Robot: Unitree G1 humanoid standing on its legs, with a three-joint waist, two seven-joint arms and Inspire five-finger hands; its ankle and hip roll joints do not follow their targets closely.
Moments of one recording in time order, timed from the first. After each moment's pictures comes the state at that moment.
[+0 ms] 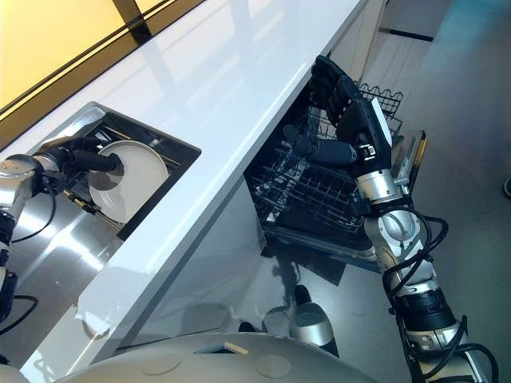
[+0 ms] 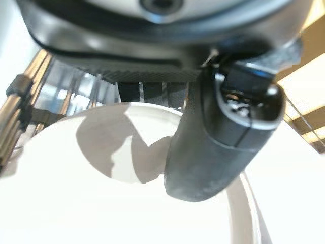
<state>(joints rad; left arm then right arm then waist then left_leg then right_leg) -0.61 1.00 -0.24 0.70 -0.31 0.35 -0.40 -0.07 -0.53 0.12 -0.20 0.49 -0.21 0.03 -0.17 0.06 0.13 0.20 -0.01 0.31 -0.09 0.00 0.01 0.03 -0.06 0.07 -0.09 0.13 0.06</state>
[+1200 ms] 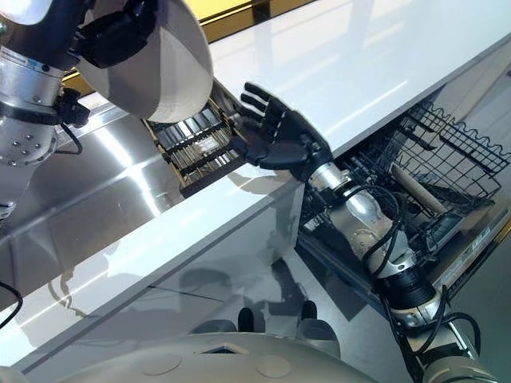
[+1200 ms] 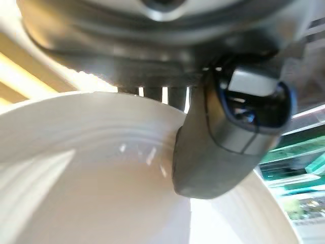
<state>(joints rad) -0.56 1.08 -0.17 -0.22 0.42 -0.20 0.39 -0.25 -0.52 0.34 -0.24 0.98 0.18 0.07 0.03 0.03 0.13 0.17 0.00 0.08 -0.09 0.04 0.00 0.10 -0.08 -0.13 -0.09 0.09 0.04</state>
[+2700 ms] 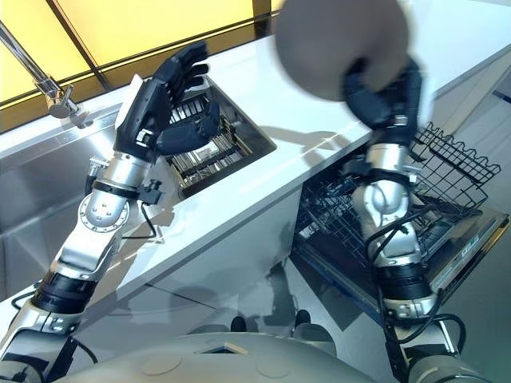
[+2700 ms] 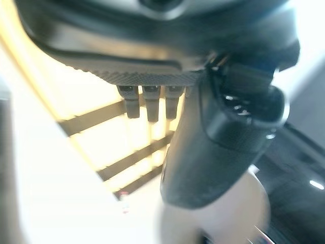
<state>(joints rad) -0.13 0.60 -0.12 -0.20 -0.25 -0.13 0.08 -0.25 -0.43 -0.06 -0.09 0.29 -0.19 -0.58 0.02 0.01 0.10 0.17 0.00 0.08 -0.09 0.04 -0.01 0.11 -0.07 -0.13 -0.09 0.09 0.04</state>
